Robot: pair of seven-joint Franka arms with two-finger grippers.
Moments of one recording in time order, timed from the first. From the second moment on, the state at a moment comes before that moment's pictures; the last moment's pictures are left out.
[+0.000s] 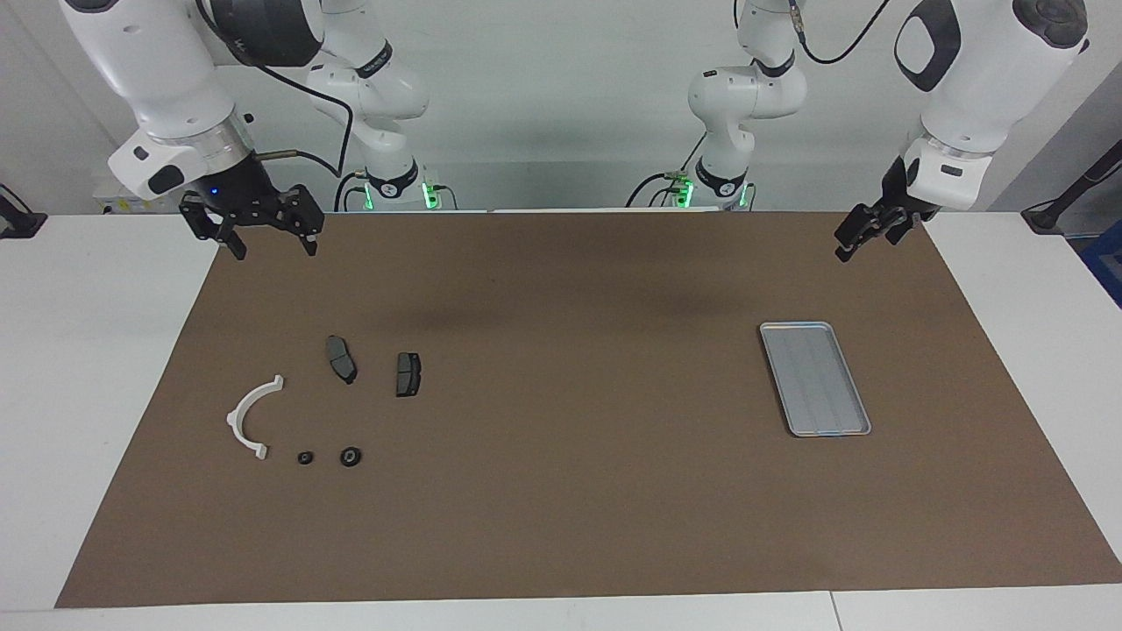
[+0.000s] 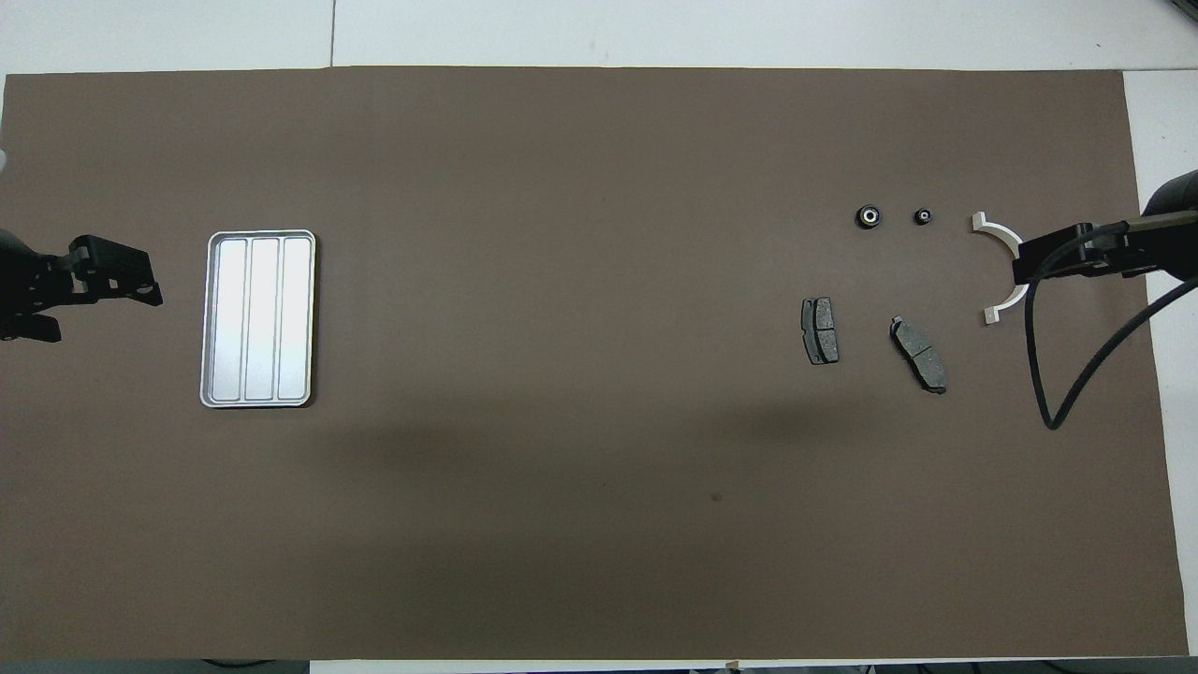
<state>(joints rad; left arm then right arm) -0.02 -0.04 -0.02 -1.68 -0.01 1.61 -0.31 -0.11 0.01 0.12 -1.58 0.01 1.61 -0.03</state>
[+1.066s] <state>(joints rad) -0.02 -0.04 -0.02 -1.68 -0.01 1.61 -0.31 -0.08 -0.06 0.08 -1.61 0.01 1.59 -0.03</state>
